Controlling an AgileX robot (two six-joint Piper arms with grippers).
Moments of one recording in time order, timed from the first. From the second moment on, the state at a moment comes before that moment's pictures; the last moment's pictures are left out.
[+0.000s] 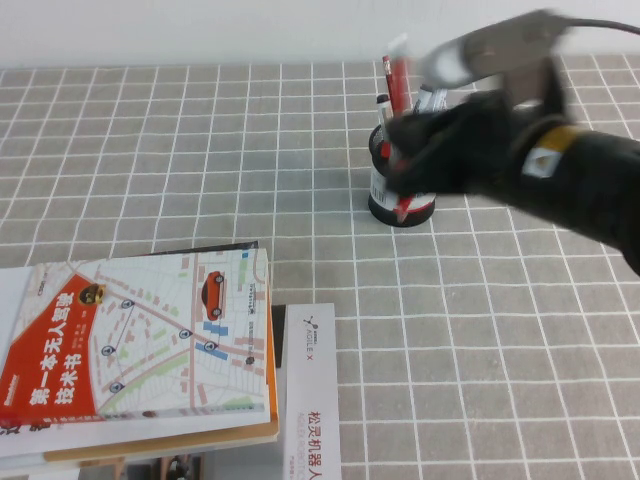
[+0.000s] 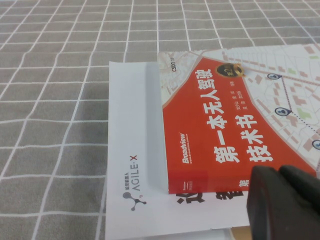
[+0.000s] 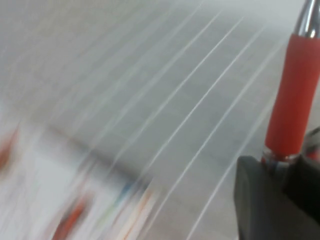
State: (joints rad) right arm 0.65 1.43 -1.04 0.19 0.01 -0.05; left arm -0.06 -0.01 0.03 -0.02 0.39 0.07
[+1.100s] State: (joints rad) right arm 0.46 1.97 -1.28 0.04 -0.52 -0.02; left arm -0.06 -0.01 0.03 -0.02 0.39 0.07
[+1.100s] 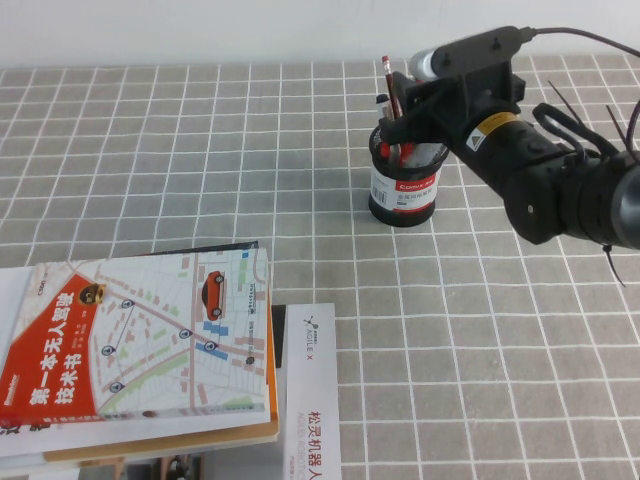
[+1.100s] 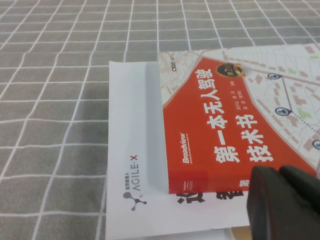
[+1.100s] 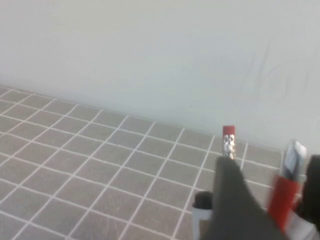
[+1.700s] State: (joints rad) right arm 0.46 1.35 -1.06 0.23 -0.16 -0.02; left arm -0.06 -0.01 0.03 -0.02 0.39 0.07
